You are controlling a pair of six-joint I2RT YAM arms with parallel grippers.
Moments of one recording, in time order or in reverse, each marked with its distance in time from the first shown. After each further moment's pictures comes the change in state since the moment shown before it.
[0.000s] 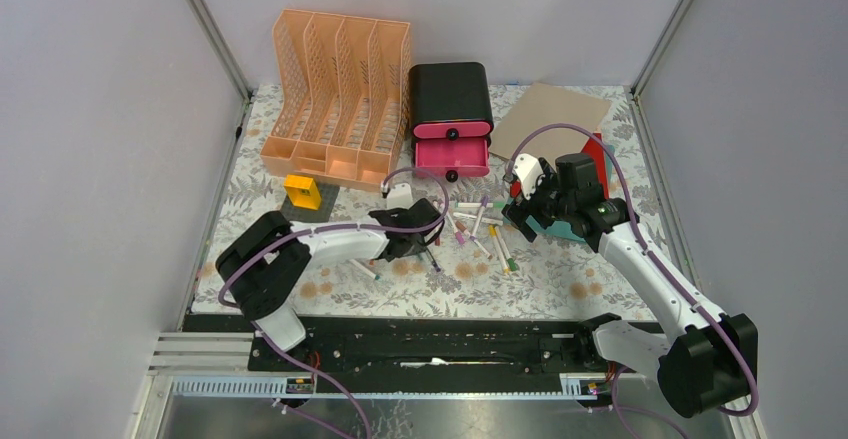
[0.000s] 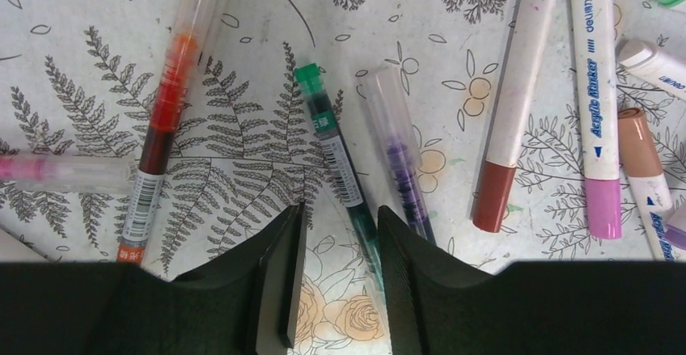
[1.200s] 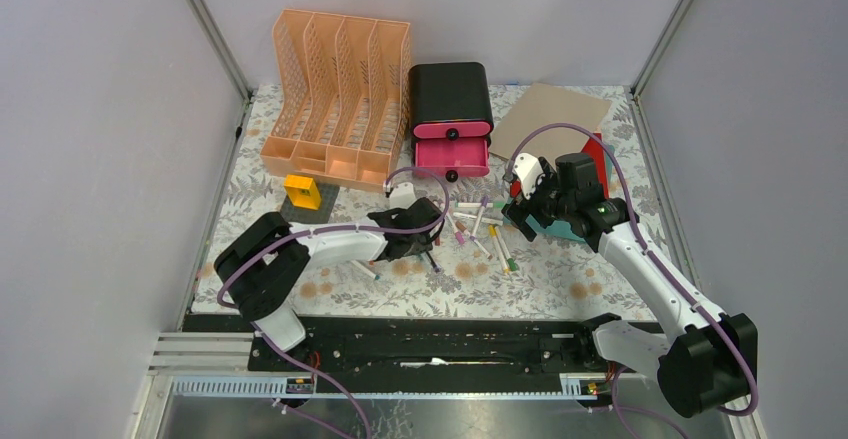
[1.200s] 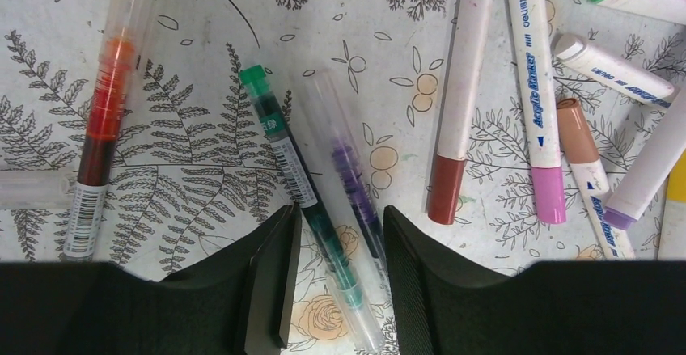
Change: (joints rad) left arm -0.002 -0.003 -0.014 0.089 0.052 0.009; right arm 0.000 0.001 0.000 0.008 0.000 0.000
